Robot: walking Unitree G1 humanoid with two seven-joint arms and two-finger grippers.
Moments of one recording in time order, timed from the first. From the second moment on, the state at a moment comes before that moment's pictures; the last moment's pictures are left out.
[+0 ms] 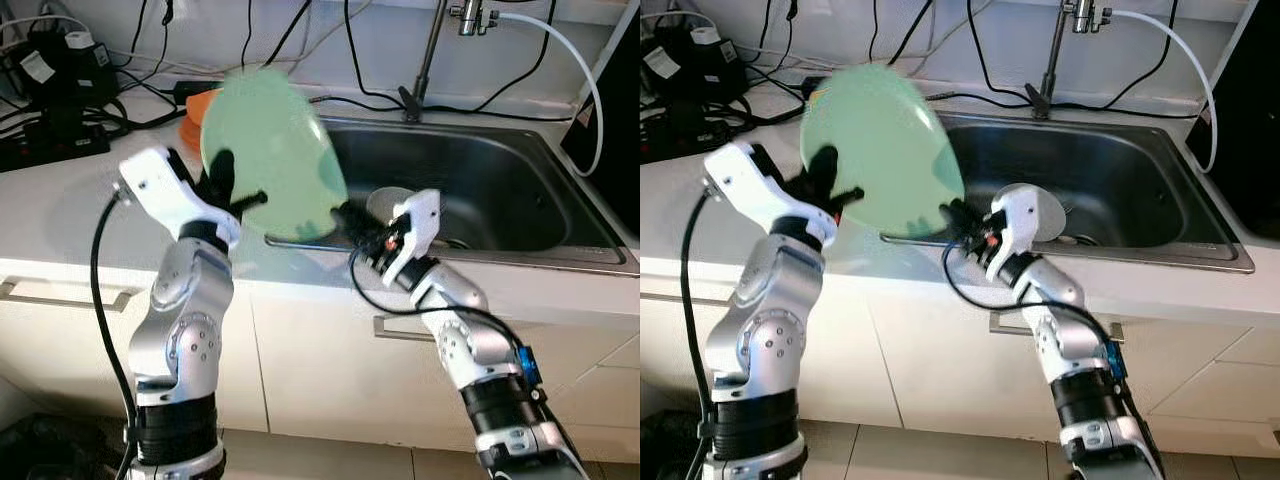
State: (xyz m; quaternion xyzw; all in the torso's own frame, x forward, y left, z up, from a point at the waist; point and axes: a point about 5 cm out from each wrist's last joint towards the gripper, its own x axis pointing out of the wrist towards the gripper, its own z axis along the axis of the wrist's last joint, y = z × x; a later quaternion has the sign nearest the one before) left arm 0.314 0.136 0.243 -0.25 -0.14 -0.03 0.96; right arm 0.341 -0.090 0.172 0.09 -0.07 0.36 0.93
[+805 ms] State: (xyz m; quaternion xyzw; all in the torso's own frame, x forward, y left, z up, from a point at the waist) left arm 0.325 0.141 0.253 -0.29 -0.21 -0.02 0.93; right arm 0.358 -0.098 0.183 0.25 -0.07 0.28 0.93
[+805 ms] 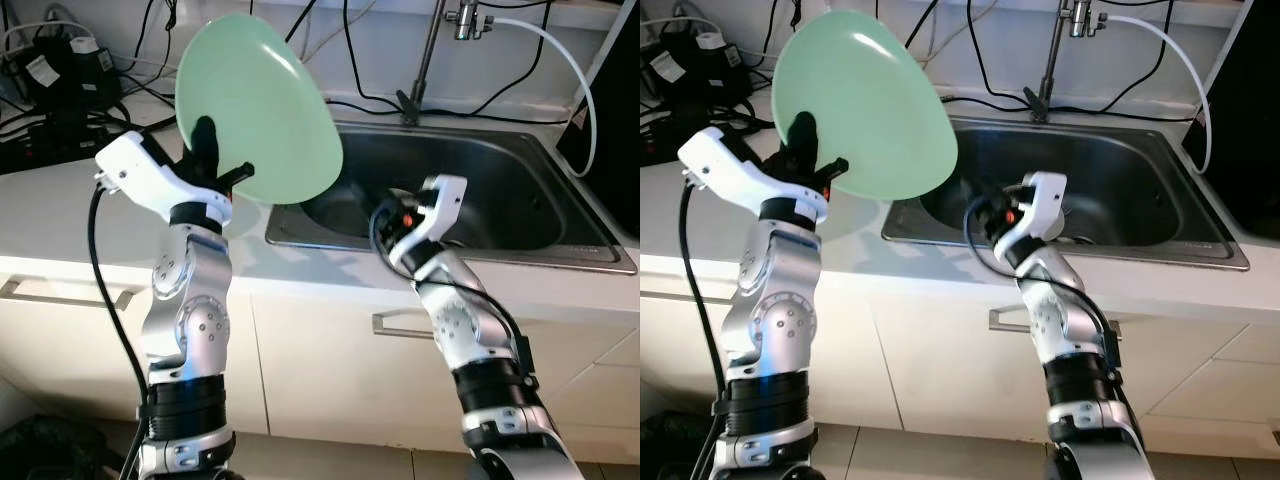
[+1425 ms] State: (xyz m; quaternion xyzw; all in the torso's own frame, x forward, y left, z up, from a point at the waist) left arm 0.329 0.141 0.256 -0.32 -0.23 -0.02 0.92; right arm 0.359 -0.090 0.182 0.44 -0.02 0.28 0.85
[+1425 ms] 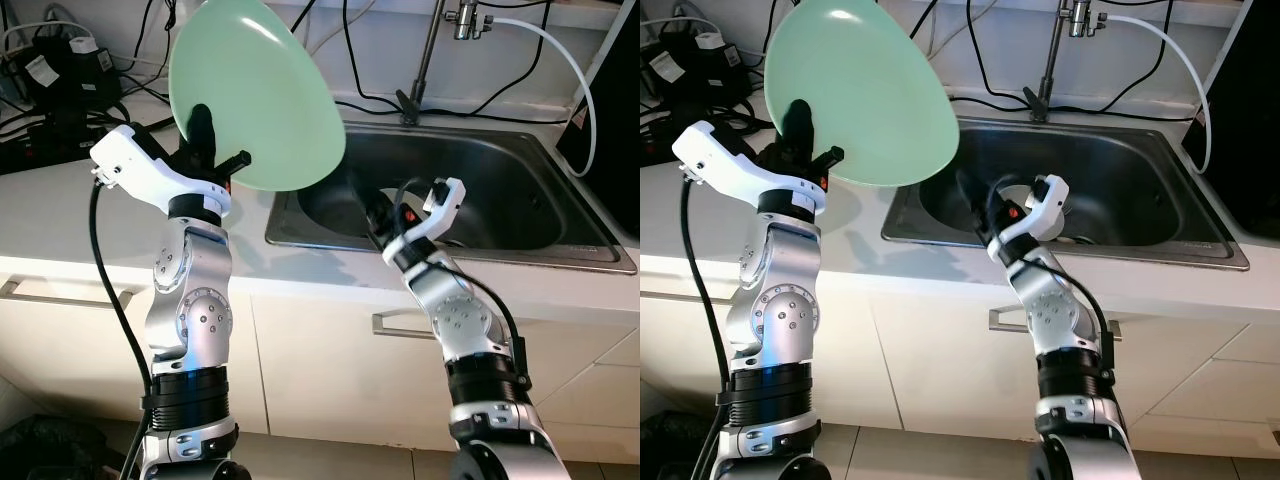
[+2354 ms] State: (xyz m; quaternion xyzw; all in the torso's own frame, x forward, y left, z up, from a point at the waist) left arm 0.331 0.114 0.252 -0.34 -0.19 -0.11 0.91; right arm 0.358 -0.090 0.181 0.49 0.00 0.29 0.82
